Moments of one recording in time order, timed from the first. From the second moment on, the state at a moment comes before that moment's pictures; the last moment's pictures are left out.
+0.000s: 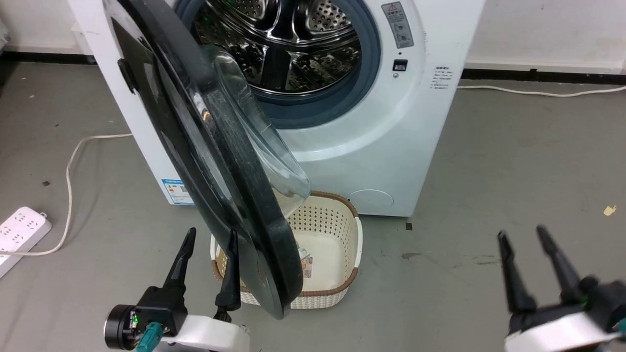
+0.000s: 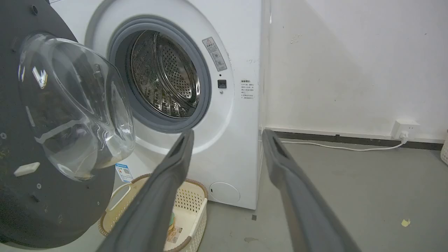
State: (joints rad) left arm -0.02 0.05 -0.11 0.04 -0.13 0.00 -0.26; right arm 0.00 -0.19 0.03 0.03 0.25 0.13 -0.25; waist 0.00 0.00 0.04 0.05
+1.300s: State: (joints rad) left arm -0.16 0.05 -0.35 -0.34 -0.17 0.01 -0.17; right arm 0.05 -0.06 -0.02 0.04 0.14 0.13 -0.26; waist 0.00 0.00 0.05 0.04
